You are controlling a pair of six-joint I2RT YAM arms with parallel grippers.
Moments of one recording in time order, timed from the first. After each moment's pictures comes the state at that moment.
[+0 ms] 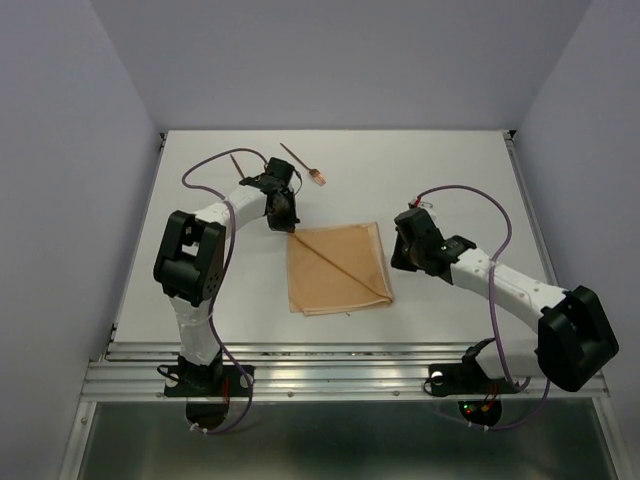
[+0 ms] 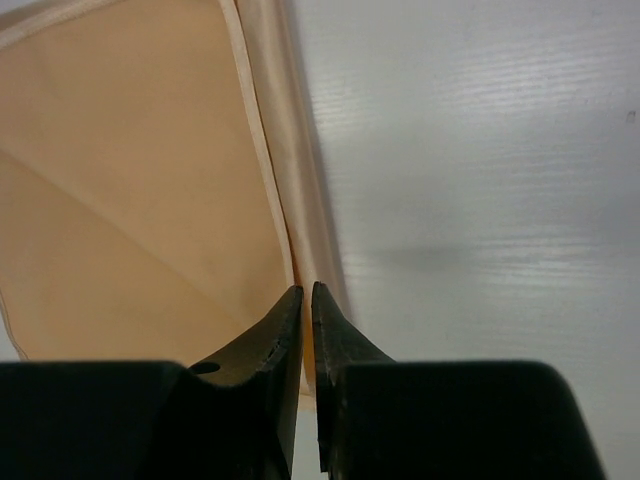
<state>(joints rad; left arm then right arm) -0.40 1.90 1.35 -0.55 0.03 -0.48 0.58 1.31 0.83 -0.41 0.24 0.68</state>
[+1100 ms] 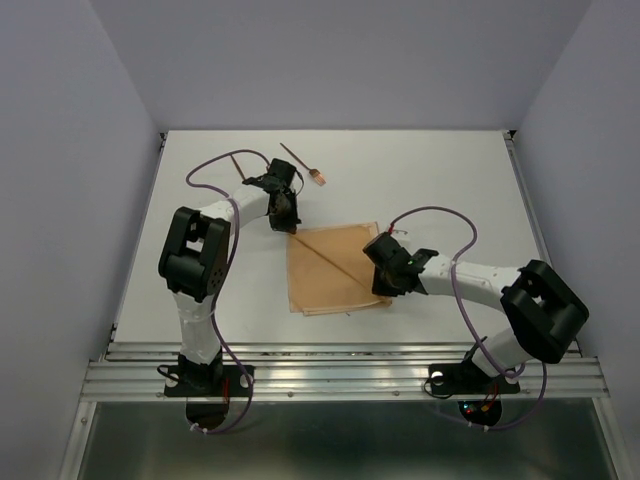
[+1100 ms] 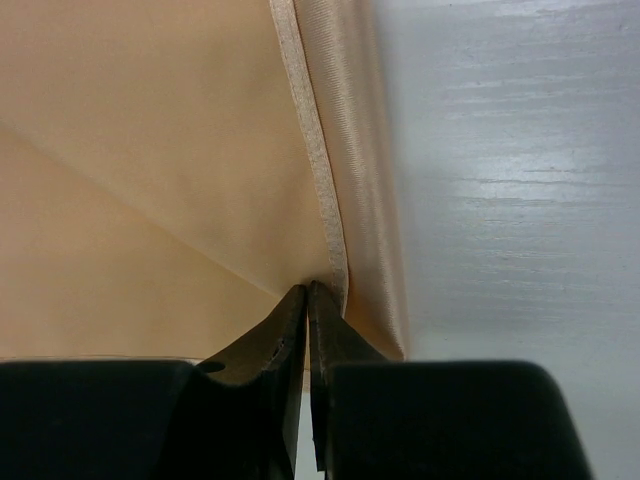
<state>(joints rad) -0.40 1.95 1.37 -0.54 0.04 -0.47 0.78 1.49 0.78 -0.41 0.25 0.86</state>
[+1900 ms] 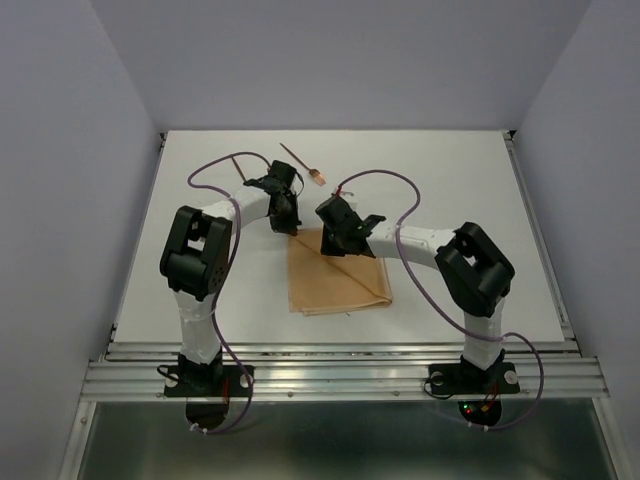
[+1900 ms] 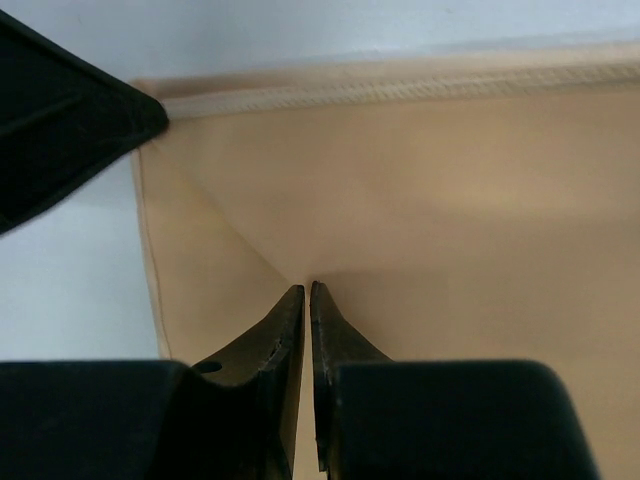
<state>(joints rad) -0.40 1.96 1.37 -0.51 0.05 -0.47 0.81 1.91 1.27 -0.27 0.21 0.78</state>
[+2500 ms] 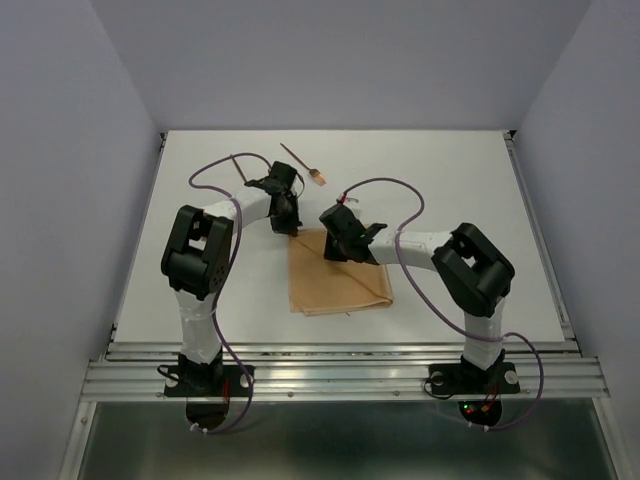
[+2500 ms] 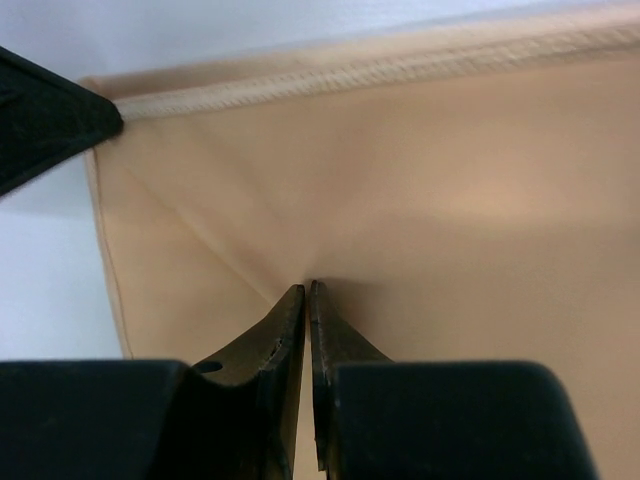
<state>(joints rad) -0.40 1.97 1.36 -0.51 0.05 -0.47 0.81 1.95 1.23 -0.16 0.24 0.81</state>
